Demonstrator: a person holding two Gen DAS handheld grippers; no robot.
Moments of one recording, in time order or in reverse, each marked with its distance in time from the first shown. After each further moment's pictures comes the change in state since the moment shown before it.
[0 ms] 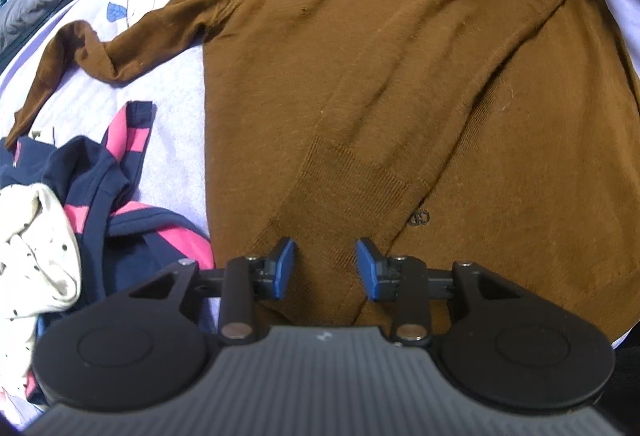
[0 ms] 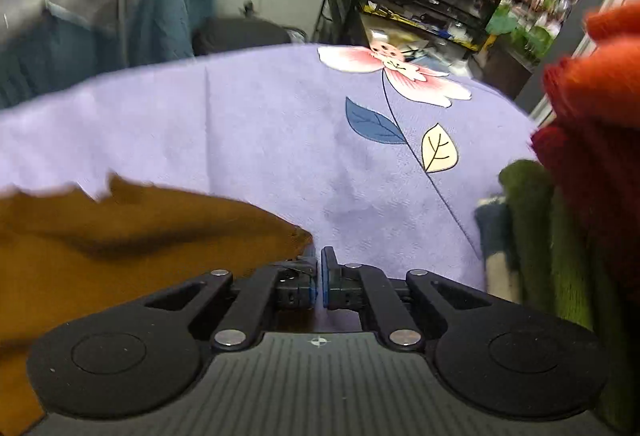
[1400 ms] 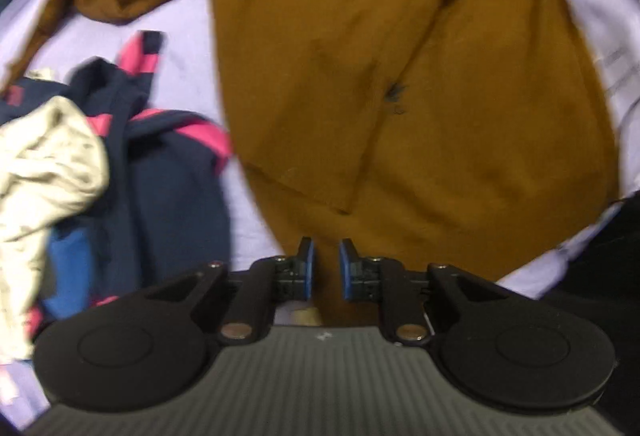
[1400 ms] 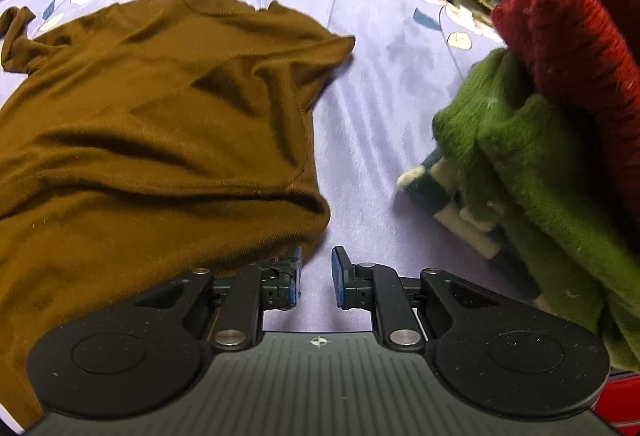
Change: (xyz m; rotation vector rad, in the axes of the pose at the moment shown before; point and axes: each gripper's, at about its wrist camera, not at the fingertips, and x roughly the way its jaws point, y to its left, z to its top) left arm -0.040 0.026 -0.048 0.035 0.085 -0.095; right arm -0.138 -0.060 -0.137 -0.321 0.082 0.229
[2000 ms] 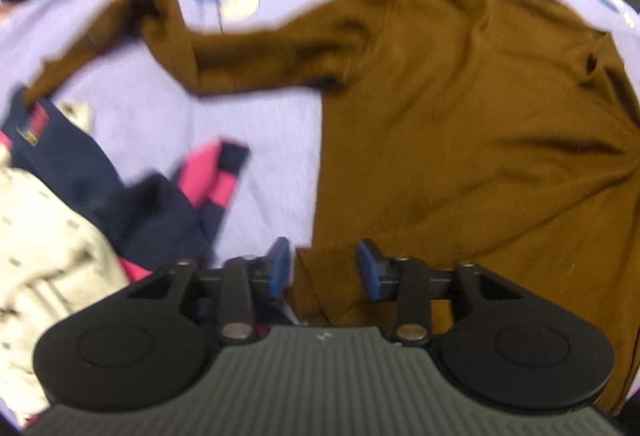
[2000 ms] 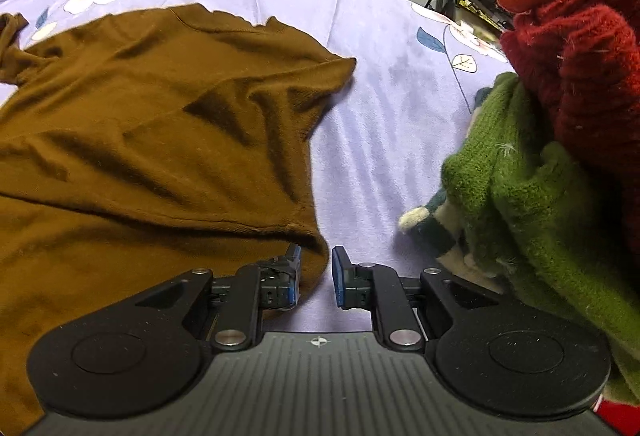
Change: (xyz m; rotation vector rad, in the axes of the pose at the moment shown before) left arm 0.049 0.074 0.097 -0.346 -0.105 -0.024; right arm 0.012 -0.001 0.016 -0.016 -0.030 -0.008
